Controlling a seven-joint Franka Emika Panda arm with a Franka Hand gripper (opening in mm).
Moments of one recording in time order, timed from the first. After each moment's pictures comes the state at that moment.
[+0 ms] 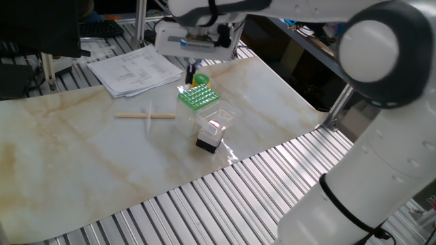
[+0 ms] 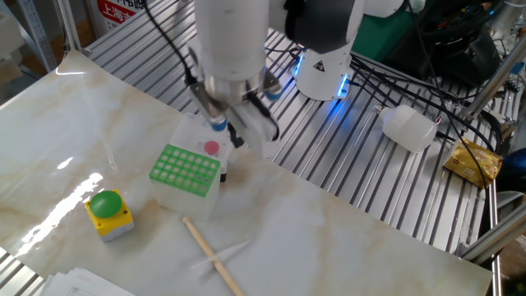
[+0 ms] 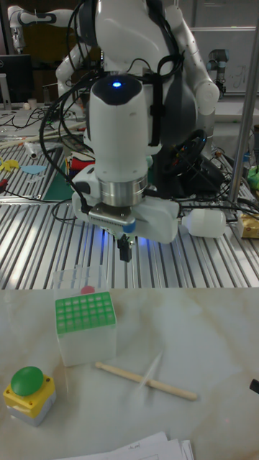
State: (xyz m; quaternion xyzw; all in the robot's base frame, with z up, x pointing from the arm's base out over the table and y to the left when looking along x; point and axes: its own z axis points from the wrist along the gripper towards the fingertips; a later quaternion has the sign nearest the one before) arm 0.523 0.005 0.298 -0.22 -0.97 0.00 0.06
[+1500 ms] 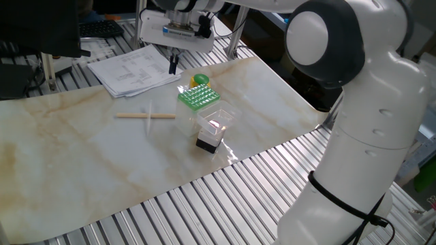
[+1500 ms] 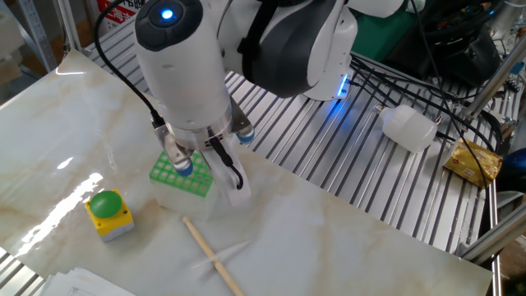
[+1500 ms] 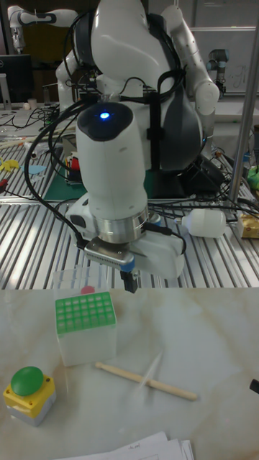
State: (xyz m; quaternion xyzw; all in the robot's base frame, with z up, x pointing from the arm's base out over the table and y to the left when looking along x) arm 0.598 0.012 0.278 -0.25 -0.96 -0.03 0.08
